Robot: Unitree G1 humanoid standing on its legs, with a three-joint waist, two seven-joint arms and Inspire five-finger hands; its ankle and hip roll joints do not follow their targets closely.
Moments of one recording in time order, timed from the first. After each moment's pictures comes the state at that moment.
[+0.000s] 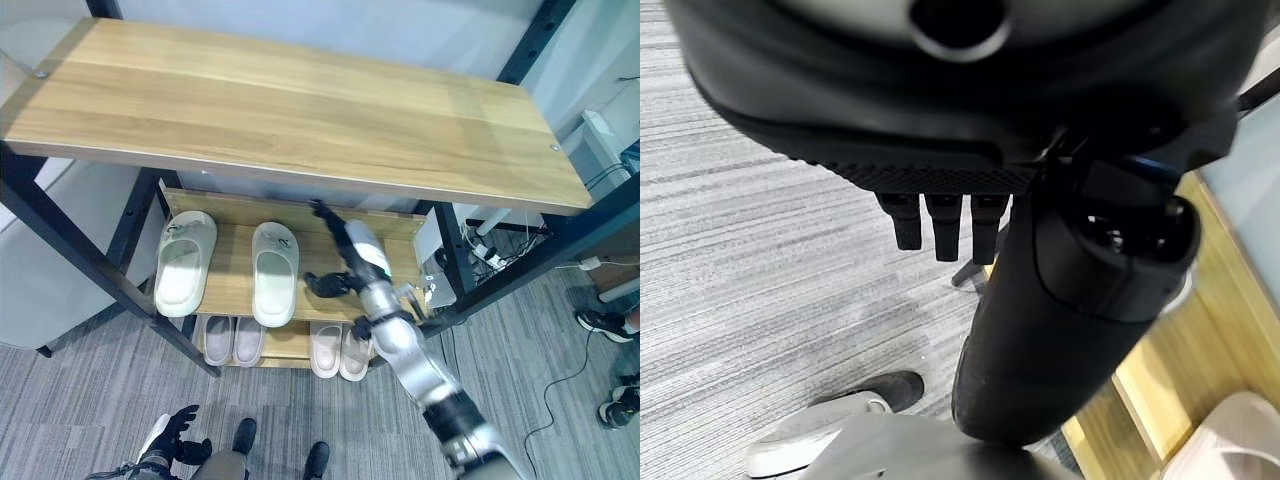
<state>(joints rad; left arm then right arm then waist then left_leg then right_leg) 0.11 0.30 -0.25 0.90 0.12 -0.11 0.25 -0.26 -0.44 0.32 0.11 -0.12 -0.10 -0.21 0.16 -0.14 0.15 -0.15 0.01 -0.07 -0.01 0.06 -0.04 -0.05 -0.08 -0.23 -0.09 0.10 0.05</state>
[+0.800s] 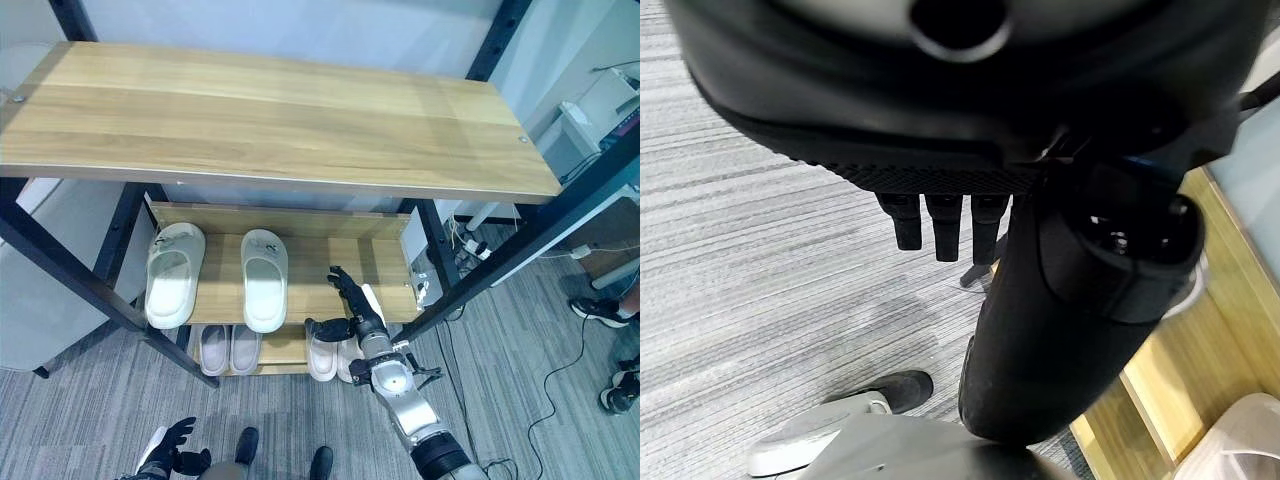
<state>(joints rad) 0.12 0.30 -0.23 0.92 0.12 -0.09 0.23 -0.21 -0.32 0.37 0.31 0.14 -0.08 -0.17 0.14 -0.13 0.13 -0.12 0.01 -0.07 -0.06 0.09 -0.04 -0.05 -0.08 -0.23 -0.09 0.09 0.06</state>
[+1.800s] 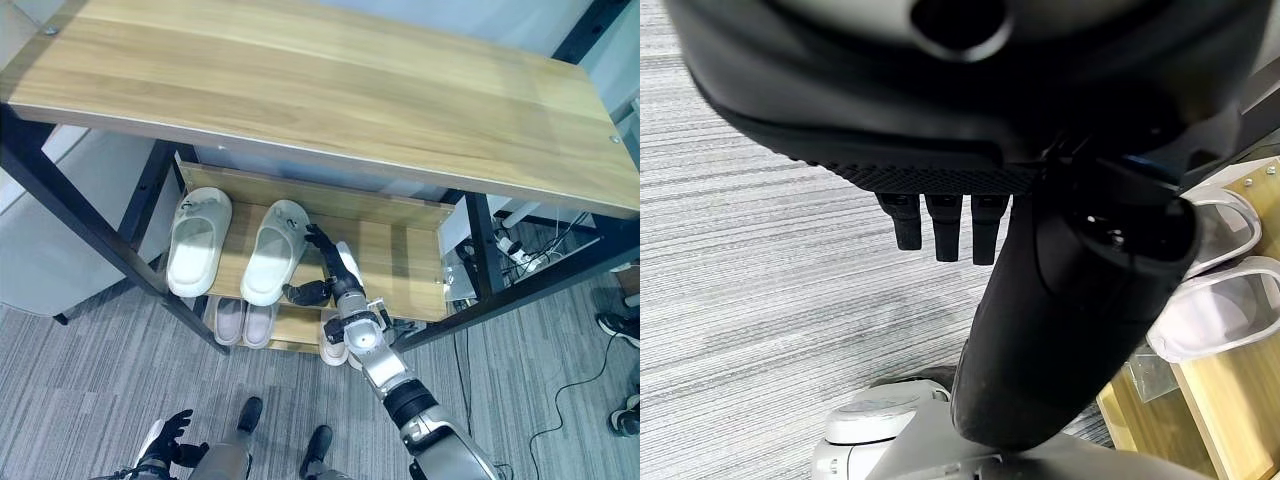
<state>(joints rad) 0.08 0.30 -0.25 0.94 0.08 -0.09 0.27 -0.48 -0.23 0.43 0.47 0.04 -0.10 -0.26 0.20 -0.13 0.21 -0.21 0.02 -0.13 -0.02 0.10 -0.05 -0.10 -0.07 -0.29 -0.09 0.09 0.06</state>
